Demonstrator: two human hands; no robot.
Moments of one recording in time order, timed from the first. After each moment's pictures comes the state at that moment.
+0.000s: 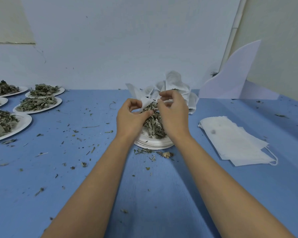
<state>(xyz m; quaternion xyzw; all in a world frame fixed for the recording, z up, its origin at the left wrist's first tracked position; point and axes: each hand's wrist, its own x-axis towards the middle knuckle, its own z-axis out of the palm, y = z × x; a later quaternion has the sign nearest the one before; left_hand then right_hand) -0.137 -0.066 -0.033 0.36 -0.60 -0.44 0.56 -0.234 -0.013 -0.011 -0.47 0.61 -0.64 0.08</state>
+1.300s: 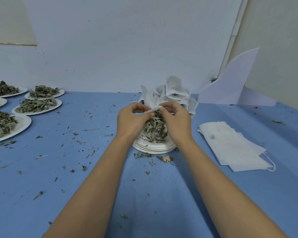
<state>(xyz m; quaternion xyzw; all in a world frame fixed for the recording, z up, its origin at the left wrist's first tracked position) -0.133 -0.059 -0.018 0.39 -0.62 -0.45 0.52 -0.248 -0.012 -0.019 -0.48 0.61 -0.62 0.11</state>
